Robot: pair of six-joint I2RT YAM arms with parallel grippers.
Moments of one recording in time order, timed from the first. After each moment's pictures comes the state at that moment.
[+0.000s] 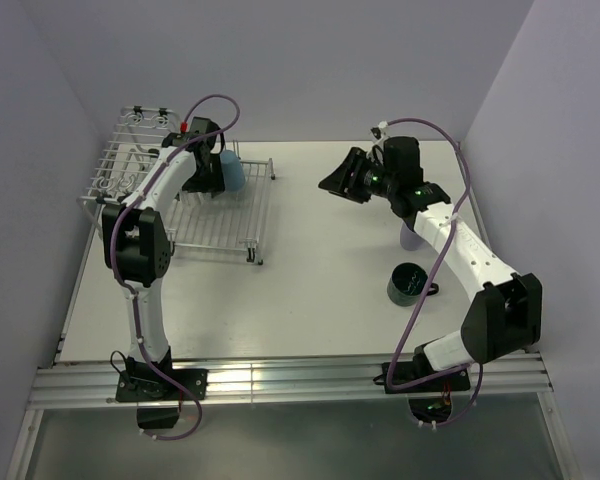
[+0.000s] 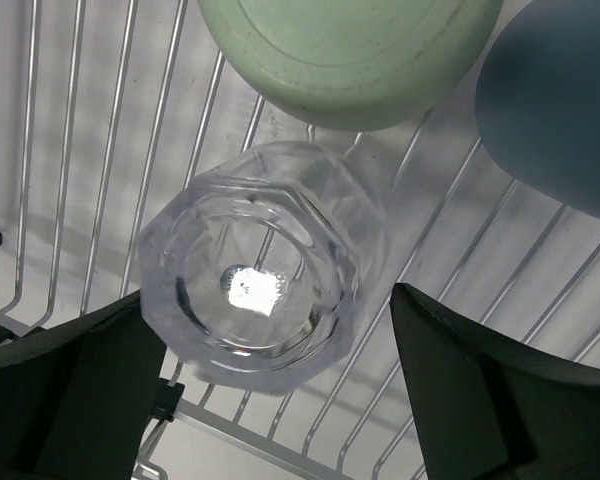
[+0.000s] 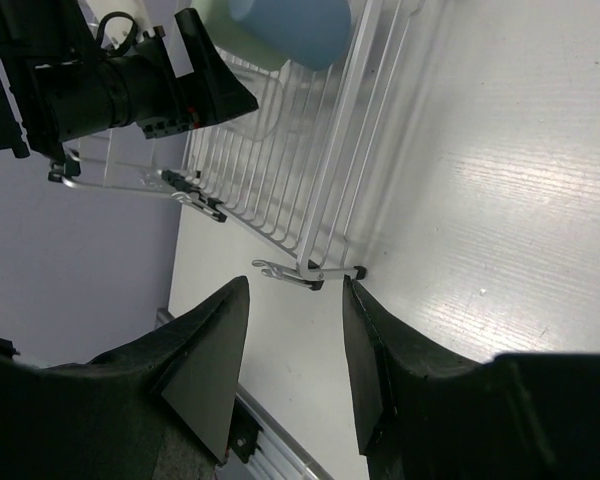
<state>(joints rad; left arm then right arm) -0.22 2.11 1.93 -1.00 -0.38 -0.37 0.30 1.43 1.23 -0.25 -0.45 0.72</state>
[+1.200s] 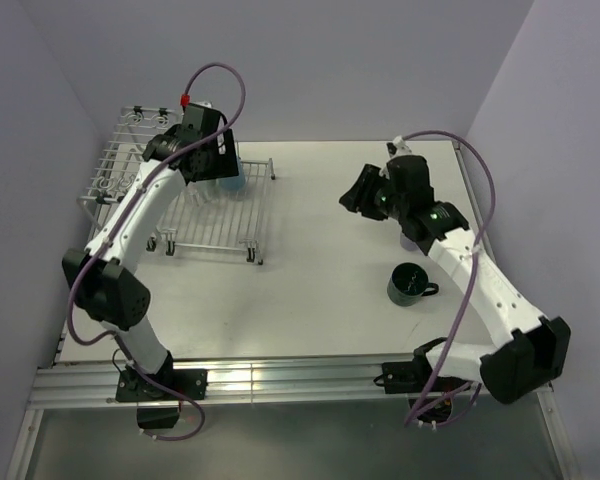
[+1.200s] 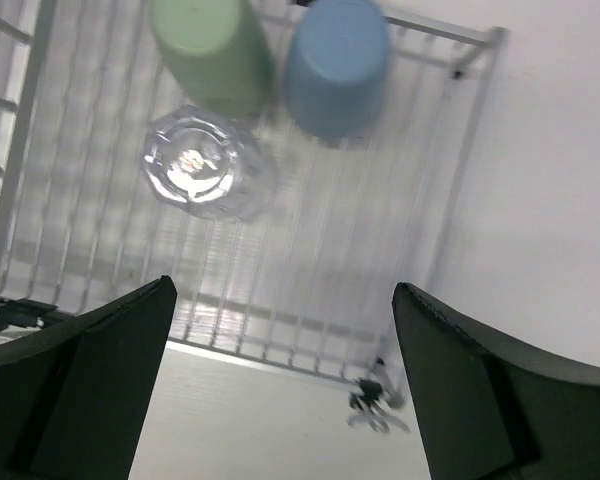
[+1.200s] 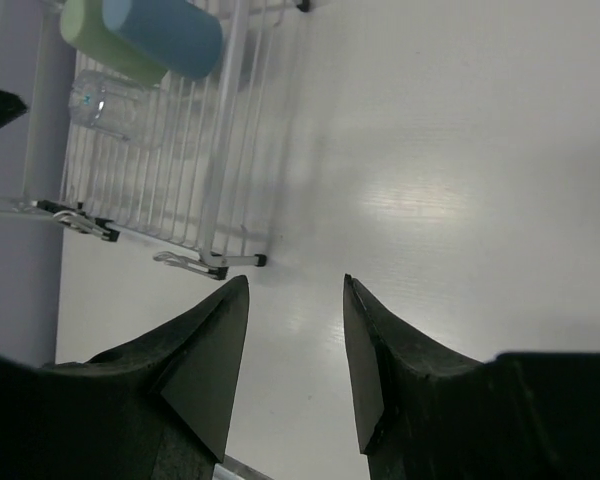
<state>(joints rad) -0.36 1.76 1.84 -0.92 -0.34 -0.39 0.38 1.24 1.18 -0.46 -0.11 0.62</state>
